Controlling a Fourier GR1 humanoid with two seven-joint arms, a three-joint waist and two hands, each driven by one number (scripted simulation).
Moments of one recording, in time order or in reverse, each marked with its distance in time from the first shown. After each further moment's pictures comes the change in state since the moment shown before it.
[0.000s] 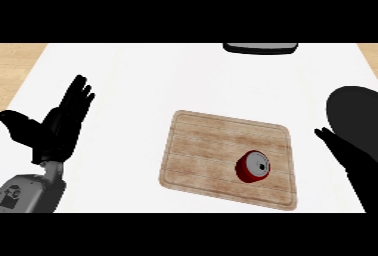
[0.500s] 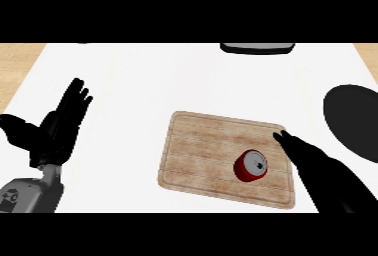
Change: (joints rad) left arm 0.026 -0.010 0.021 -0.004 -0.009 -0.012 -0.004; right arm -0.210 0.090 0.207 0.082 -0.052 0.102 0.141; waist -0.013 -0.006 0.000
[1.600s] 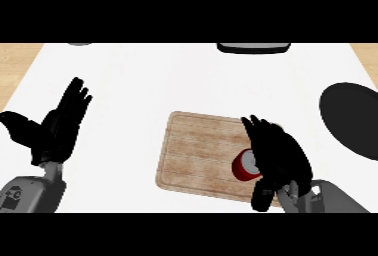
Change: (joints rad) left arm -0.011 -0.027 0.029 0.028 -0.025 -0.012 0.002; right arm -0.237 0.206 0.128 0.319 0.116 0.094 0.068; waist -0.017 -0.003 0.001
